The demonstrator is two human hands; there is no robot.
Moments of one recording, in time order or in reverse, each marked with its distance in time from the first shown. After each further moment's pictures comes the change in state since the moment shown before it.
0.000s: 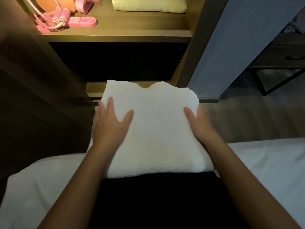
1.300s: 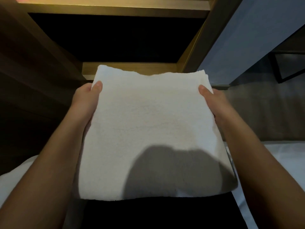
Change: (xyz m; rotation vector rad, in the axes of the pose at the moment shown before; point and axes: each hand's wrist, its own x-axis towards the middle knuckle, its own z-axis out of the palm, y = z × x) left_hand 0.091 -0.012 -0.032 -0.420 -0.034 -0.299; right_hand 0.077 -0.022 -0.022 0.265 0.013 0.146
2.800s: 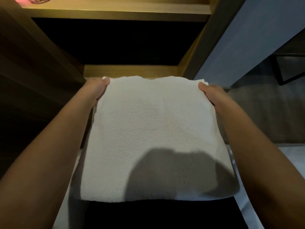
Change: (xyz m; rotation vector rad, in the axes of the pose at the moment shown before) left_hand 0.052 0.028 0.013 0.042 -0.090 -0.223; right_hand 0.032 -0.023 0.004 -0.125 0.004 0.127
